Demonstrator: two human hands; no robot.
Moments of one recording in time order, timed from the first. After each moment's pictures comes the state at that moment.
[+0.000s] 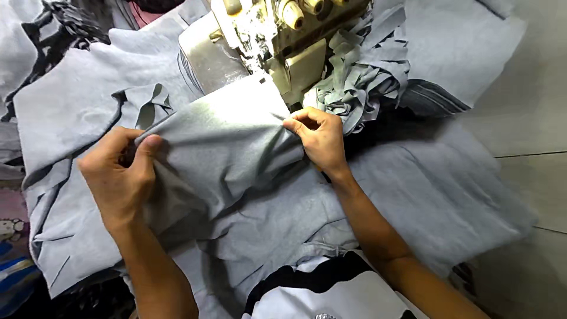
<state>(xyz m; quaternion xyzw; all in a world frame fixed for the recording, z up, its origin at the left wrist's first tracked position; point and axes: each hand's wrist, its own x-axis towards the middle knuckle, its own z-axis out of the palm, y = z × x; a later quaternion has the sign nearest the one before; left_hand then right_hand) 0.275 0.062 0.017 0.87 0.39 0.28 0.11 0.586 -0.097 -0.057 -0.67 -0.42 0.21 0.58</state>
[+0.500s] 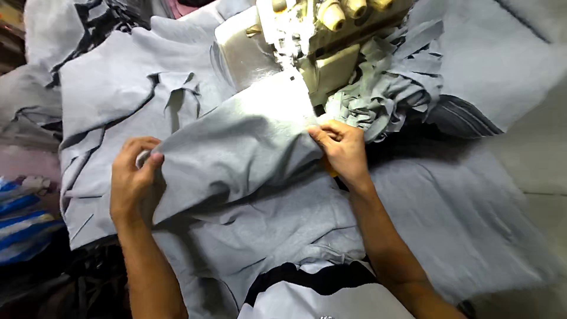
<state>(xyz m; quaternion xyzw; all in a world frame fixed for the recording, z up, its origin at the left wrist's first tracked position) 0.176 0.071 -0.028 0.85 0.43 0.24 0.19 0.592 -0.107 -0.064 -0.64 -0.44 0.28 0.57</state>
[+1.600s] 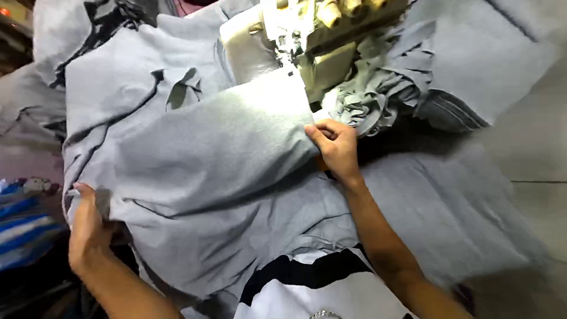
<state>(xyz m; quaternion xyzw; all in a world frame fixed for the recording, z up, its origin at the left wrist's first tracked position) 0.109 0.008 -0.011 0.49 0.71 0.36 0.35 0.584 -0.116 -0.074 -0.61 -0.43 0.28 0.60</state>
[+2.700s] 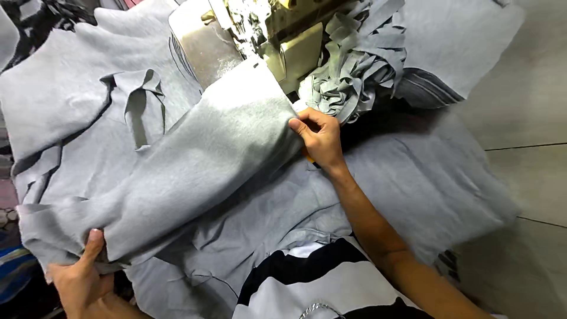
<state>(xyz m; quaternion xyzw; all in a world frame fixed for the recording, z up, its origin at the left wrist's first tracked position) 0.128 -0.043 -0.024 0.53 0.61 0.46 0.38 0.592 -0.120 -0.089 -0.62 -0.46 0.19 0.61</state>
